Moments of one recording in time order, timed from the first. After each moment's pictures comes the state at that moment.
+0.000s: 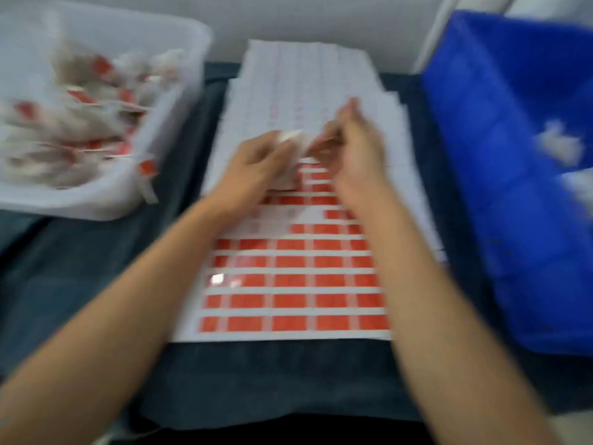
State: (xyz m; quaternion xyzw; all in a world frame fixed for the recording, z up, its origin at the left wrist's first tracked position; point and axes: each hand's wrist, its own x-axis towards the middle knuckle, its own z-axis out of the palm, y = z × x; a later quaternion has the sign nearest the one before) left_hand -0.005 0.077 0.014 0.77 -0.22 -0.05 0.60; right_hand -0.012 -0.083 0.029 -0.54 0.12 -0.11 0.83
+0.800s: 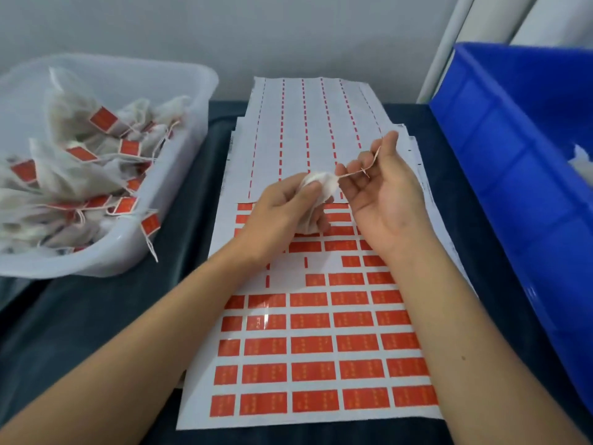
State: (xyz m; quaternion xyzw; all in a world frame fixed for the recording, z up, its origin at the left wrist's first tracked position) left_hand 0.006 0.049 0.012 0.76 -0.22 -0.11 0.60; right_hand -0.007 -0.120 0.020 -0.41 0.08 -0.12 0.90
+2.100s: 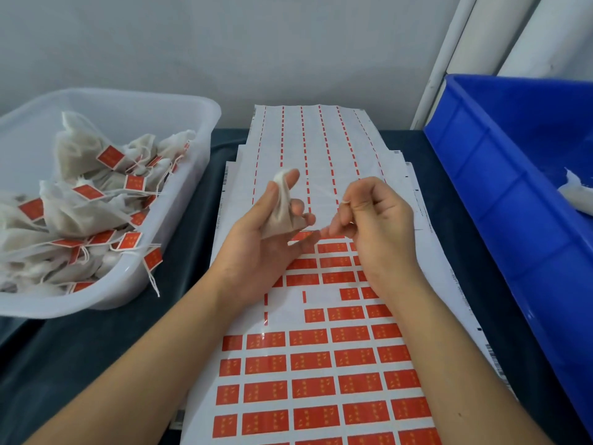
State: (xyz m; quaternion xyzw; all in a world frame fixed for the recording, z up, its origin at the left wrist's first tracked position) left_hand 0.018 0.062 0.012 0.42 -0.13 -0.26 0.86; right_hand -0.024 -0.106 0.023 -0.71 0.03 -0.21 0.67
